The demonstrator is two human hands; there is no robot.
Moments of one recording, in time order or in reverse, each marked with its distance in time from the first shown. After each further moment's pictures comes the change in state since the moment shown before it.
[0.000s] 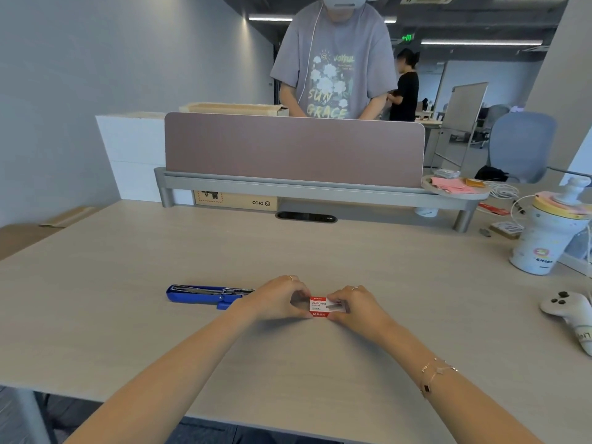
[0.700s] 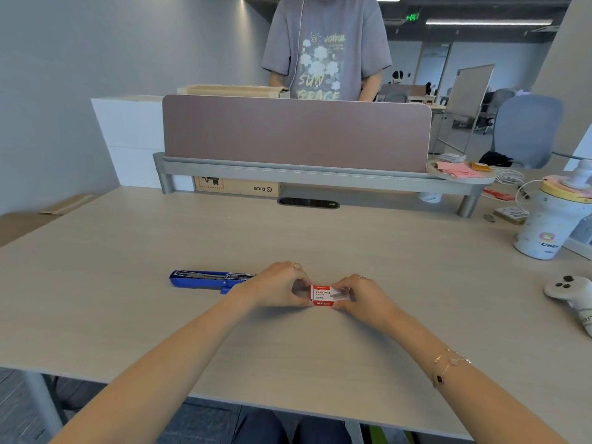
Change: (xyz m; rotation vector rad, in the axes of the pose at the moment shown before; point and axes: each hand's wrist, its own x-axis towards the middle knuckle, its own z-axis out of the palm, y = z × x) left_hand -0.009 -0.001 -0.005 0.064 -0.029 0.057; right_hand -0.011 -0.005 -0.002 0.096 -0.018 -0.029
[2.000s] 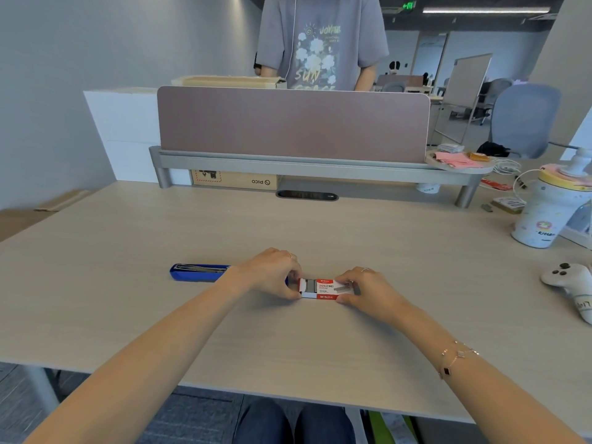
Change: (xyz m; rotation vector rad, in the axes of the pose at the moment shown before) left_hand -0.005 -0.003 -0.018 0.185 -0.080 0.016; right_hand -0.009 0.003 -0.003 -0.073 0.001 0.020
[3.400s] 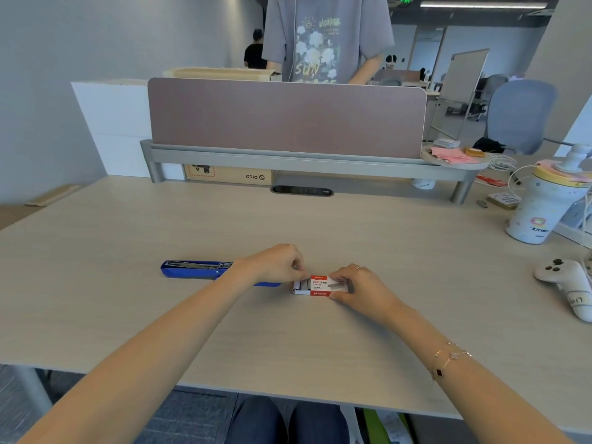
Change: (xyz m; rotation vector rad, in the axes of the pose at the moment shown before) left_hand 0.017 0.018 -0.005 -0.262 -0.027 -0.151; right_hand 0.001 0.004 0.007 0.053 0.020 0.024
